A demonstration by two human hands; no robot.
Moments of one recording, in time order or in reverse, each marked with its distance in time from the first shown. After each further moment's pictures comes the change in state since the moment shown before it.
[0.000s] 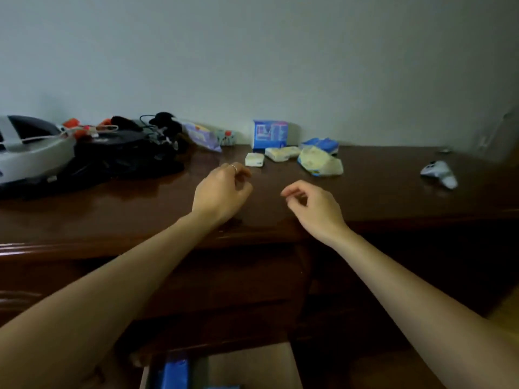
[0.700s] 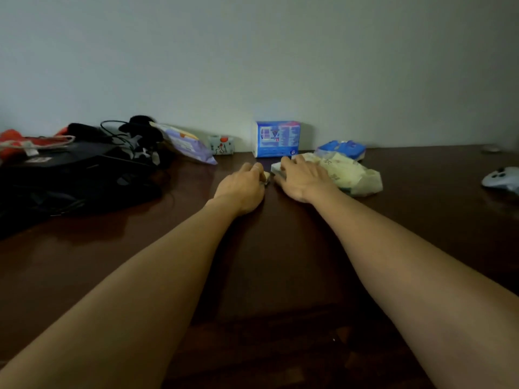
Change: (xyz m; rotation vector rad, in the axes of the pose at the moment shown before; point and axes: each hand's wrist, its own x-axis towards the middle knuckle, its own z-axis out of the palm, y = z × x) left_hand 0.166 -0.069 0.123 0.259 -0.303 0.062; right_hand 0.234 0.060 0.084 -0.706 -0.203 0.015
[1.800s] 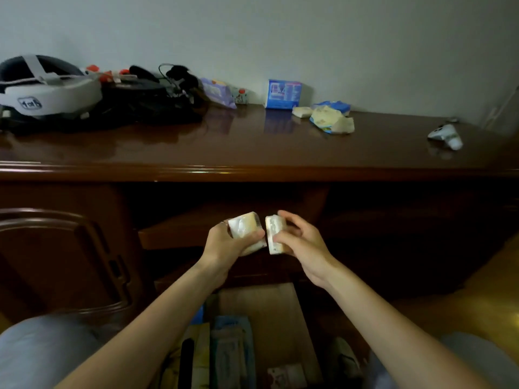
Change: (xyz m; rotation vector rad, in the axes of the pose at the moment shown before) left_hand -0.398 0.063 0.007 -1.399 -0.008 -0.563; right_hand -0.410 -0.072 0.031 1.515 -0.257 0.289
